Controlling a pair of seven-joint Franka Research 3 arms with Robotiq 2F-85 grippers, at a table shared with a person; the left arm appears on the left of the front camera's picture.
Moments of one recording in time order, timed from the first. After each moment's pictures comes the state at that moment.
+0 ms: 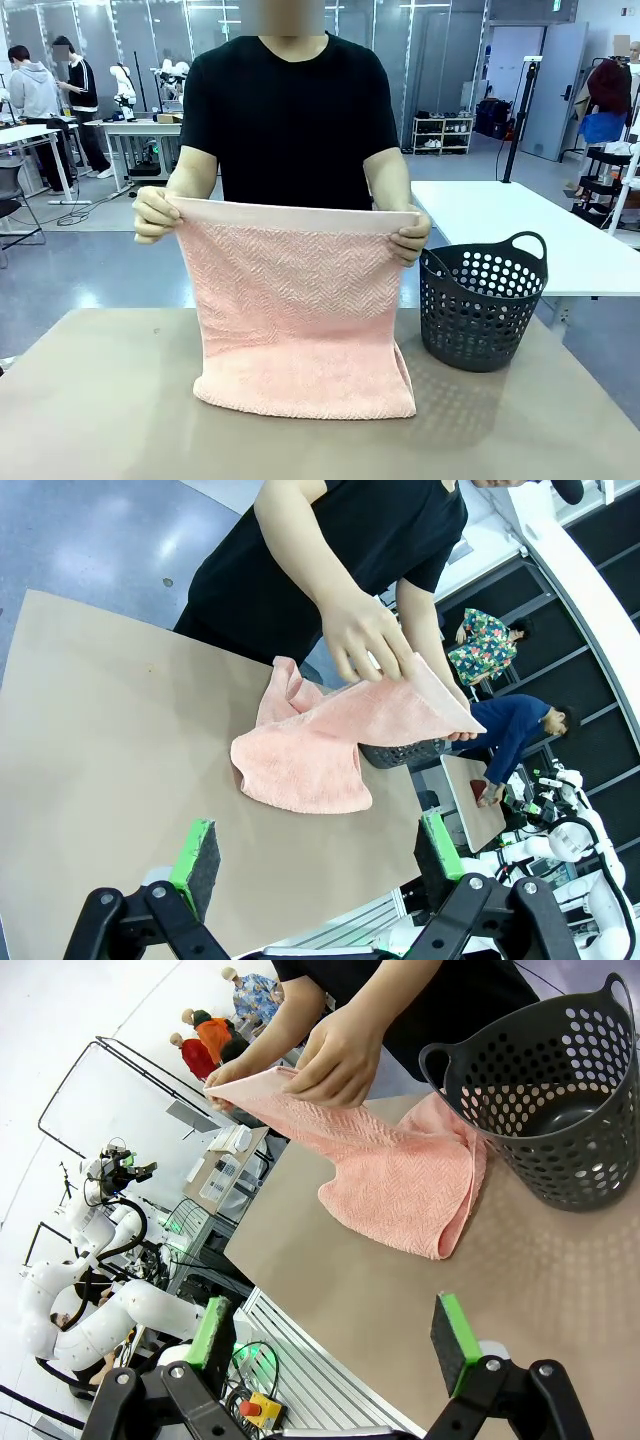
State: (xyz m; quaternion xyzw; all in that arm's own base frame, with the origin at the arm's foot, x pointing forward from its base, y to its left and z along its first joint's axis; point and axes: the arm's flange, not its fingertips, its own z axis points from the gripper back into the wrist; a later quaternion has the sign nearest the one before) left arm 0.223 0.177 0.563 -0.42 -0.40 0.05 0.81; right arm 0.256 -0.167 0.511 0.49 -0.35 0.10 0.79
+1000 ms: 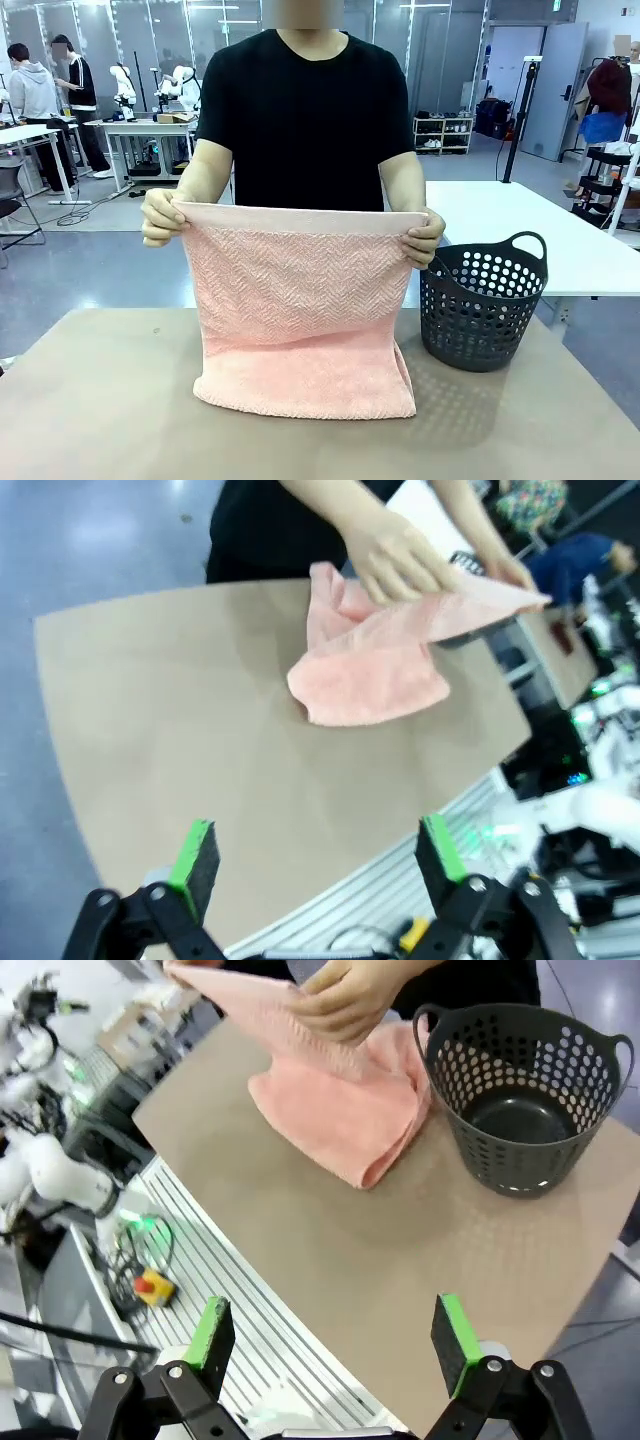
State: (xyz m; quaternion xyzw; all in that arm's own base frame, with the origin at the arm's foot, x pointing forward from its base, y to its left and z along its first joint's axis) left arm 0.280 0.169 0.626 -0.30 -0.32 -0.13 0.89; right arm 0.275 -0.158 0.607 0.31 -0.29 0.28 0.86
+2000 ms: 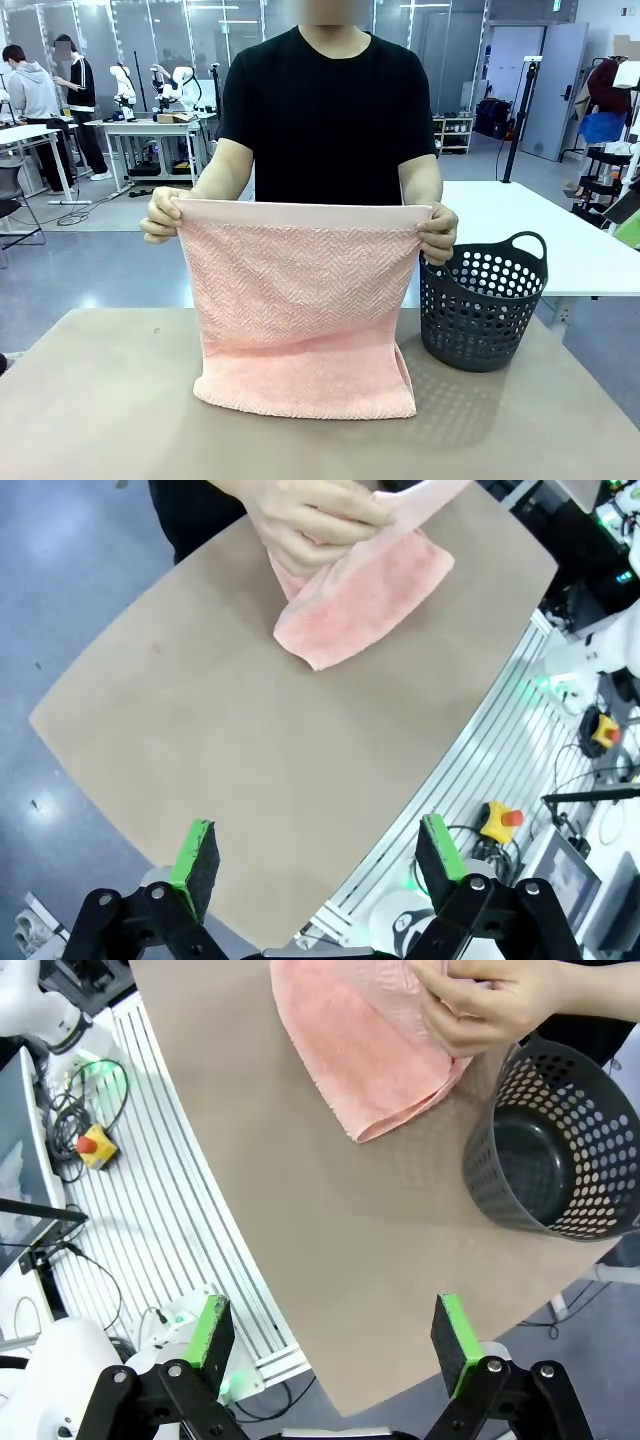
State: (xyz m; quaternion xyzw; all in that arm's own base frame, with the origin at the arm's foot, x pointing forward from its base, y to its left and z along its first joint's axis) left arm 0.367 0.073 0.696 -0.19 -0.22 -0.37 0.89; right arm 0.316 -0.043 0.661 0.17 -0.20 0.48 0.84
